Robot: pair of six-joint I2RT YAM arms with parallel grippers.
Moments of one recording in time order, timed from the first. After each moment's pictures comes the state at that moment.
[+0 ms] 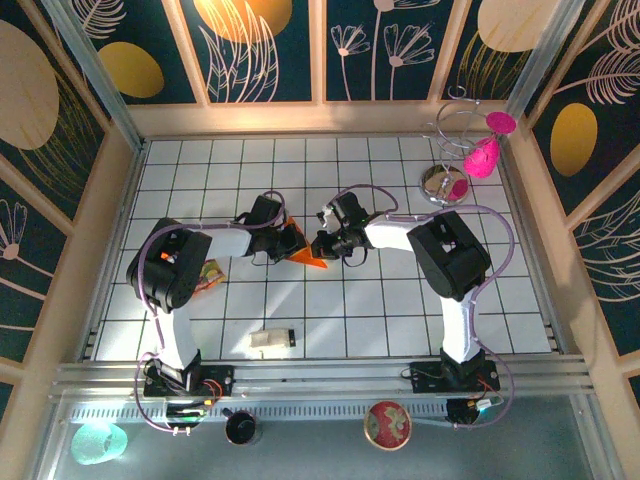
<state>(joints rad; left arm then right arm) -0.46 1.90 0.96 -0.02 0.44 -0.90 0.64 2.01 1.16 -0.19 -0.51 0.50</state>
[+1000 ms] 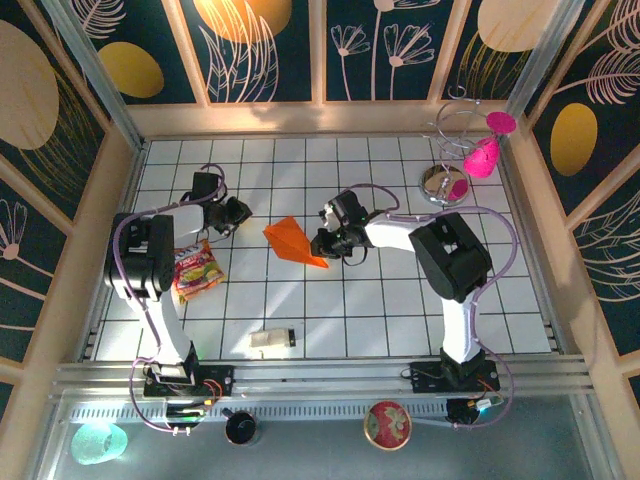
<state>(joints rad) -0.08 1.89 1.07 -0.13 0.40 -0.77 0.64 1.98 1.17 -0.21 -0.50 0.58</state>
